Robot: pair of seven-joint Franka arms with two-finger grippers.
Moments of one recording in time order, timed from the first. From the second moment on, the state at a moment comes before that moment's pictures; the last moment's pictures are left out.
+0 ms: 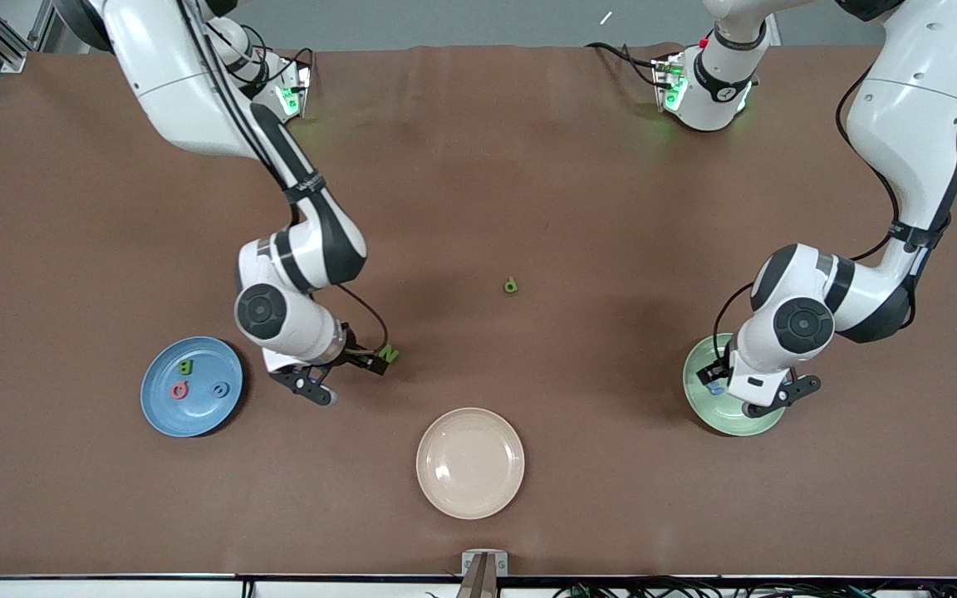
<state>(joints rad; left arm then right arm) 0.28 0.66 -0.52 -1.73 0.52 2.19 -0.92 0.43 0.68 0.01 -1.63 0.18 2.32 0.84</state>
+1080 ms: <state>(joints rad) -0.04 0.70 -0.71 -1.75 0.54 2.22 -1.40 0.48 0.74 -0.01 -1.65 0.15 2.42 0.93</state>
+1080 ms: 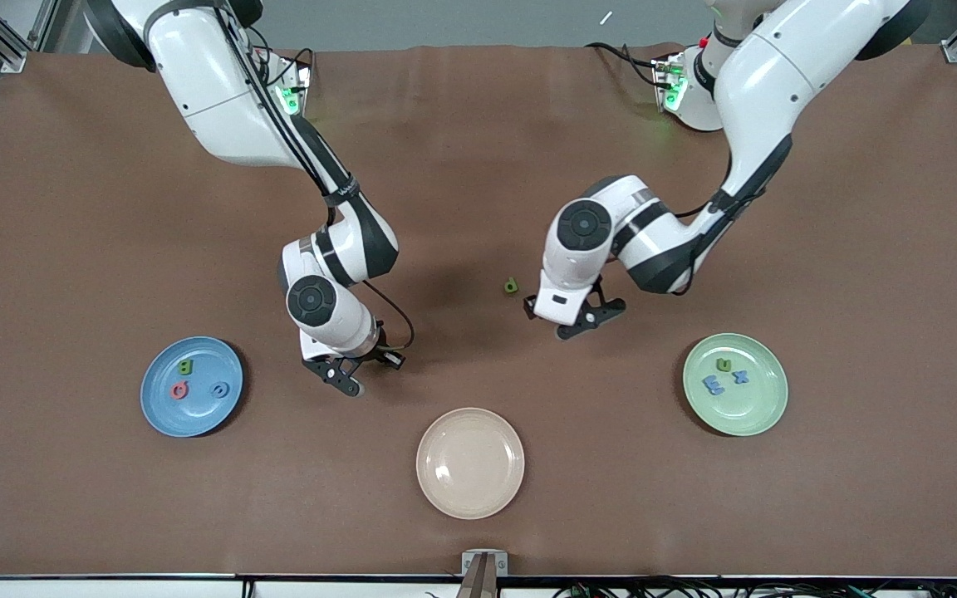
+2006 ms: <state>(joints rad) -0.29 0.85 -0.59 -1.65 0.54 2.28 -1.48 0.14 0.71 -0.04 -1.46 0.13 2.04 0.25</state>
